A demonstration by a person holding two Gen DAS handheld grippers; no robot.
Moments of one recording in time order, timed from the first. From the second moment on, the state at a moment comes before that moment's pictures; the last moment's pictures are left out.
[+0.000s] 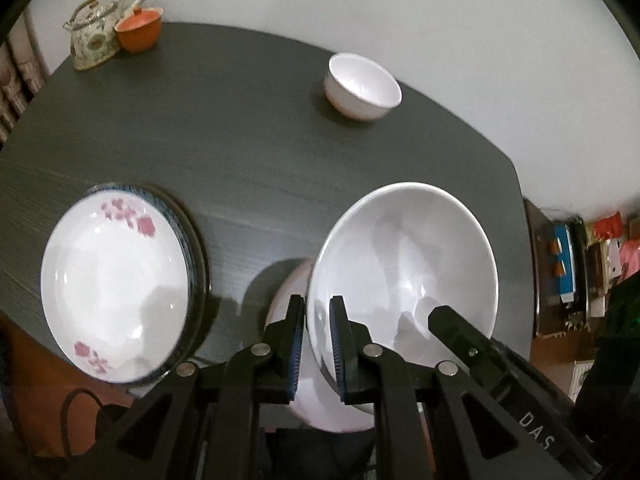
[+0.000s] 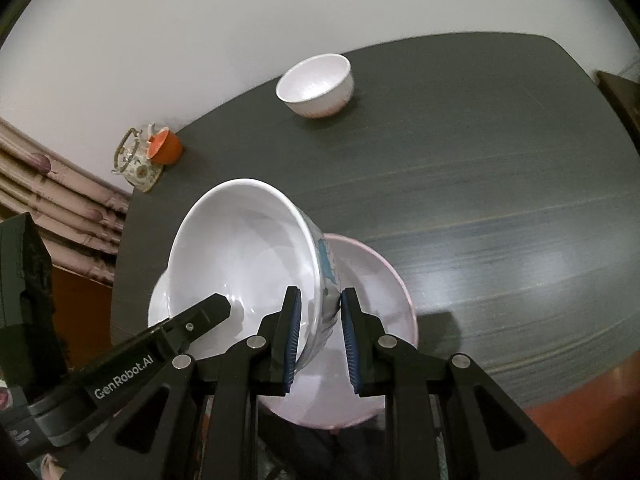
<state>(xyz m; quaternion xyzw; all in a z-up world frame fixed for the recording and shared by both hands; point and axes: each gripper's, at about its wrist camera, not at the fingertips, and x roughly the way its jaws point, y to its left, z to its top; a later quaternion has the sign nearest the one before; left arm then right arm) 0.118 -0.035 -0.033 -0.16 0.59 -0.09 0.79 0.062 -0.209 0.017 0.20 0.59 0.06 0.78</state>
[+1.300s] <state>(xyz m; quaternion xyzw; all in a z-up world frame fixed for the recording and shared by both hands) 0.111 -0.069 -0.090 -0.10 0.64 -0.07 0.76 0.051 -0.201 -0.033 0.16 0.65 0.03 0.75</state>
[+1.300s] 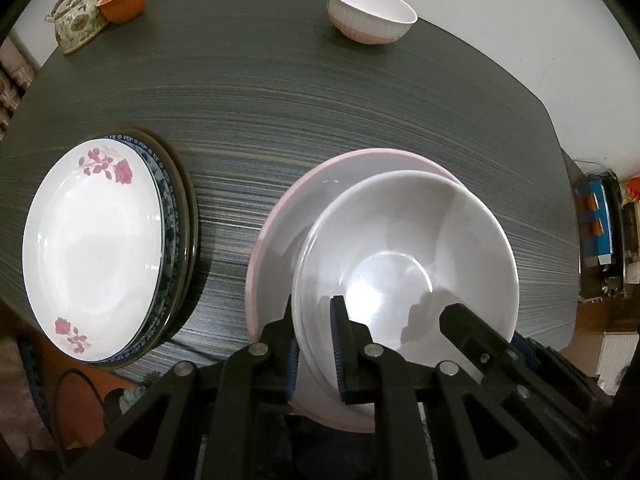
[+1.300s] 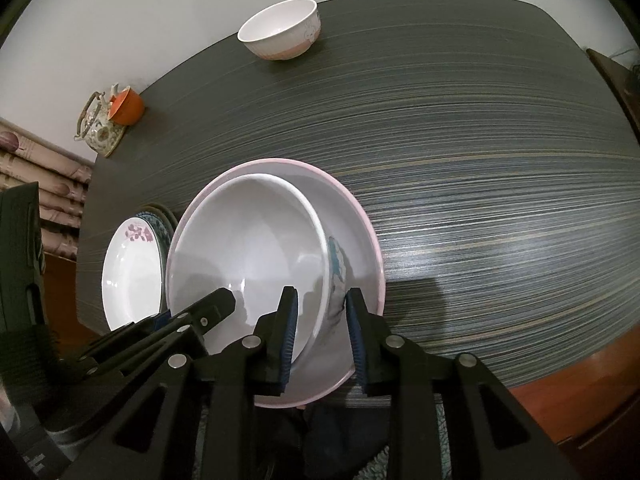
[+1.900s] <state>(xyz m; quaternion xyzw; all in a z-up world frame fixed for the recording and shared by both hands) 0.118 -0.059 -0.095 -0.11 0.64 -0.06 0.75 0.051 -0.204 -0.034 0.17 0.64 0.03 0.75</state>
